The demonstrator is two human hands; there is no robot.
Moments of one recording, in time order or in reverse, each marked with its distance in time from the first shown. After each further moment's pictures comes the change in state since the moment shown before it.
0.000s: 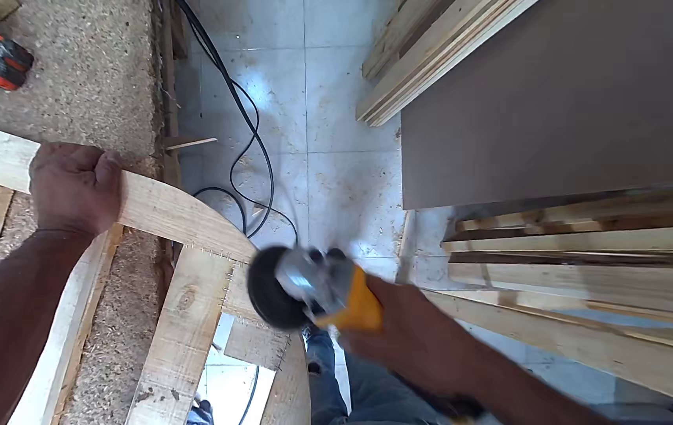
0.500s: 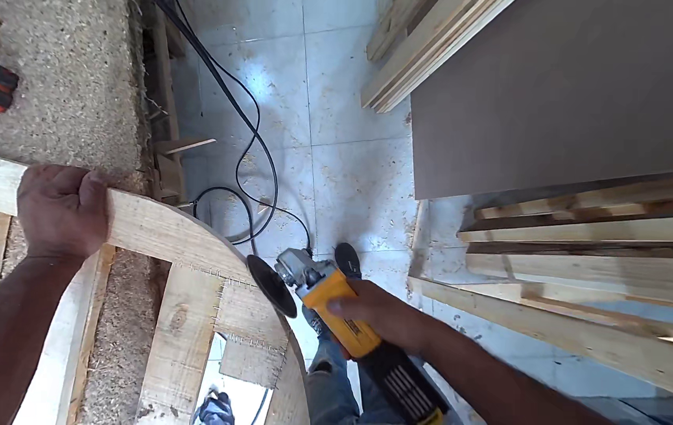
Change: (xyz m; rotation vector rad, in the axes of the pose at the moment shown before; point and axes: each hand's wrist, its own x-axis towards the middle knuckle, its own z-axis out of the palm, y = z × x) left_hand -0.004 0.005 0.000 -0.002 0.023 0.016; right_hand 0.062 0.037 0.013 0.847 -0.371 0.058
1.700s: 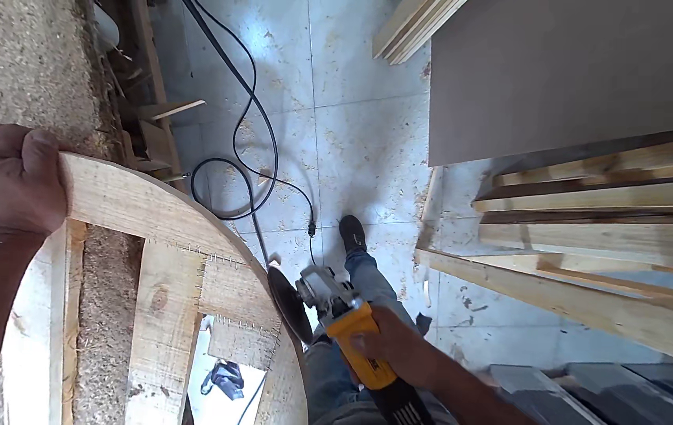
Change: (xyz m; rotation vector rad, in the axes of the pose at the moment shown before) left_hand 0.002 -0.001 0.000 -0.014 -0.040 -0.045; right_hand -0.015 0.105 0.000 0.158 -0.008 -0.089
